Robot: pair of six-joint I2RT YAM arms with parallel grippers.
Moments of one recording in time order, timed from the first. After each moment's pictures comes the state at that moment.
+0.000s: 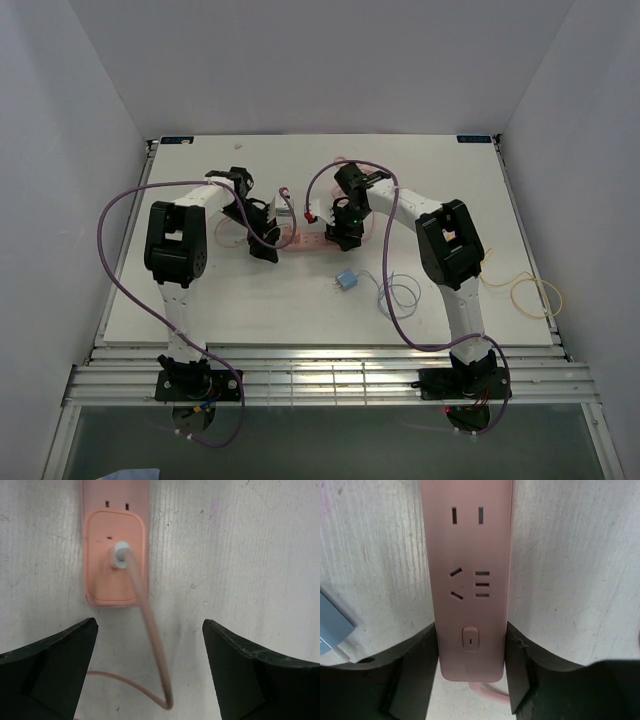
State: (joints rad) left arm -0.19 2.11 1.53 -1.02 0.82 1.27; right arm 0.58 2.19 1.72 -0.84 -0.40 -1.05
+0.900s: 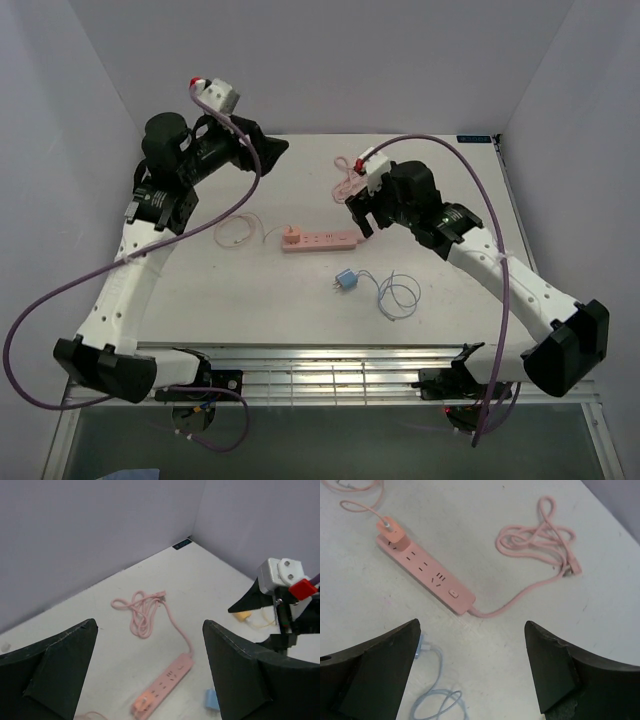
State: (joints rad) left arm -0.29 1.33 1.54 -0.24 0.50 0.02; right arm 0.65 1.35 1.25 -0.42 -0.05 -0.31
